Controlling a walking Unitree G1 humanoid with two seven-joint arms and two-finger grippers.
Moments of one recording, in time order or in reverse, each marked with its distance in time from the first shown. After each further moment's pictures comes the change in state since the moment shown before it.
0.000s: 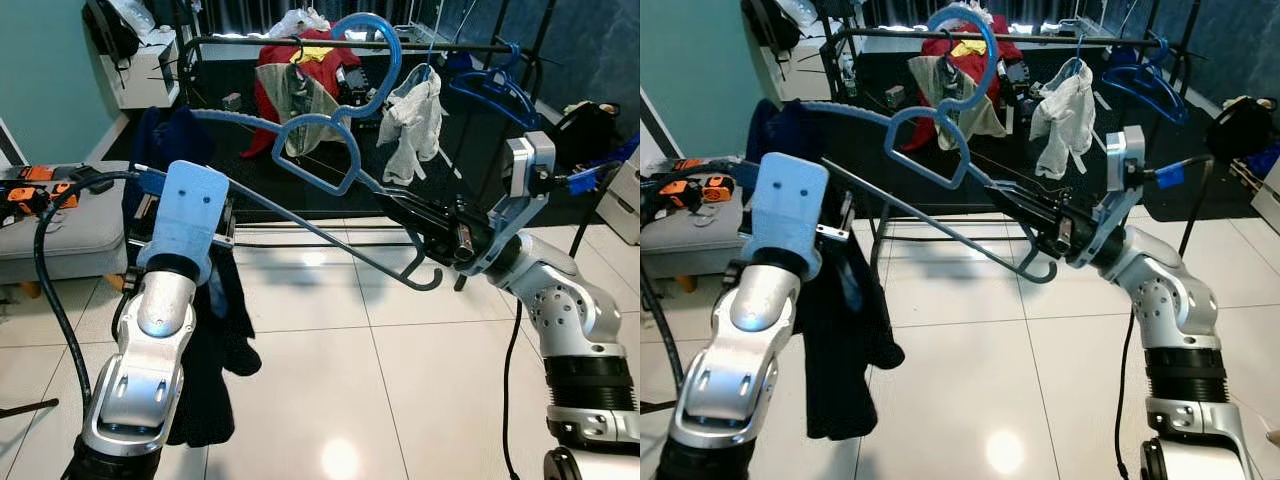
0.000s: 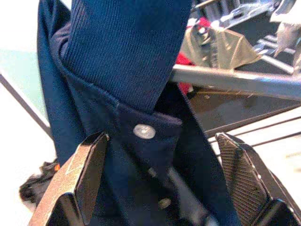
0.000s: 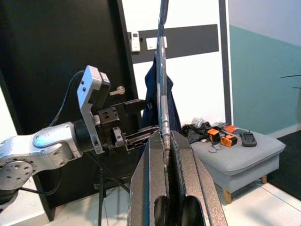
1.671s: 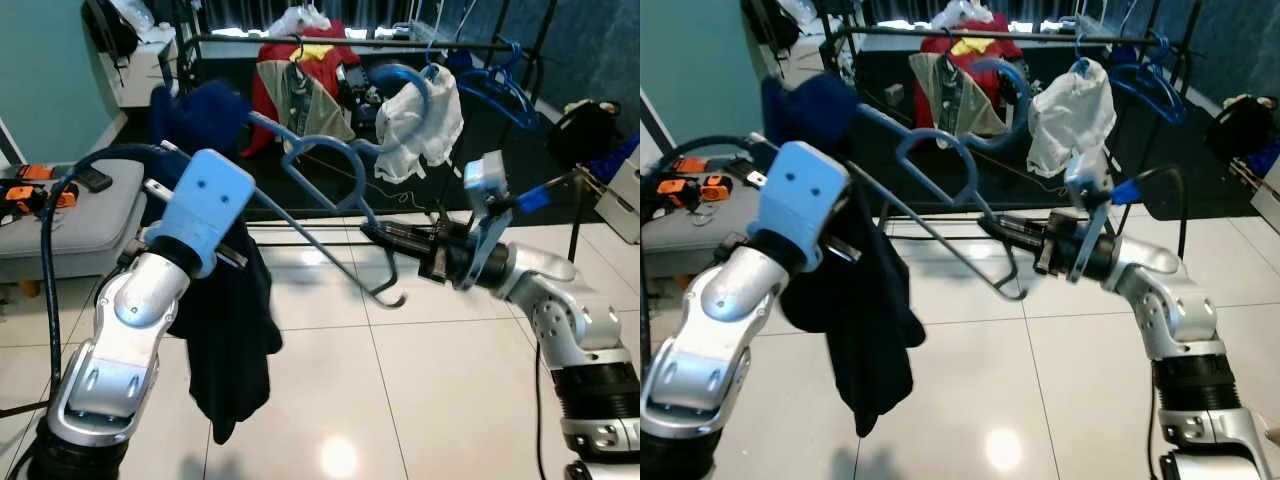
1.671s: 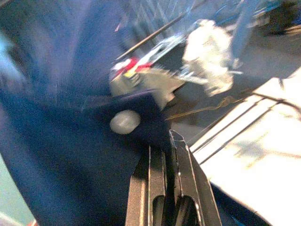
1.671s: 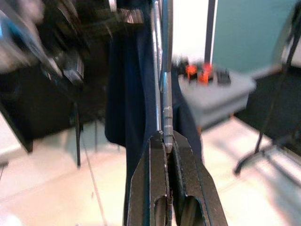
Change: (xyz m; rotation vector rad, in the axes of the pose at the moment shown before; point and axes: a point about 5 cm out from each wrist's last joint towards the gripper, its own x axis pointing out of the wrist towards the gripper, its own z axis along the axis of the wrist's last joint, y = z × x) left arm -0.006 -0.004 0.037 0.073 -0.244 -0.420; right arm -0.010 -0.003 -0.028 -0.082 0.349 -0.075
